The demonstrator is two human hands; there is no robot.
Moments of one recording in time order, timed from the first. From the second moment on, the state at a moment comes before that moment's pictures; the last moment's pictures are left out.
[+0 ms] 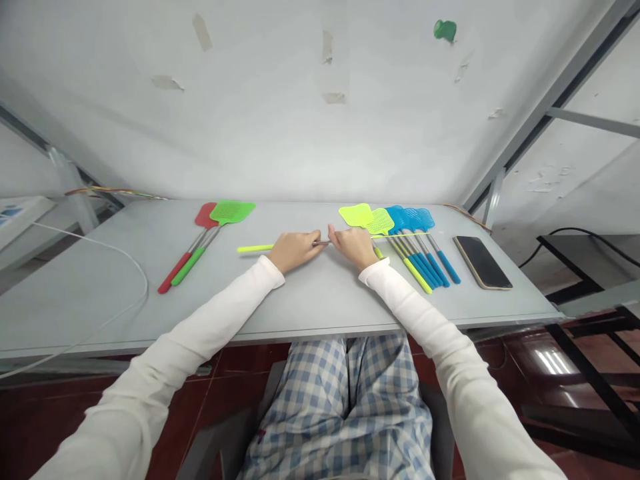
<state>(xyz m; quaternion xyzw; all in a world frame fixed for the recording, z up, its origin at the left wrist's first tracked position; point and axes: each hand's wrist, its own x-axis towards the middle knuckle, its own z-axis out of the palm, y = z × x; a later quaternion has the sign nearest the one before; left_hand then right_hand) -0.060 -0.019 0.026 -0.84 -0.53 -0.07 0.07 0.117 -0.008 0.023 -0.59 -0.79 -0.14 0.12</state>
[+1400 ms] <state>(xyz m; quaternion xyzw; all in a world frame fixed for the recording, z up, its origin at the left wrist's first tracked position) -0.125 0.013 0.032 -0.77 -0.59 -0.13 0.18 0.174 0.015 0.043 -0.51 -0.83 -0.22 0.10</state>
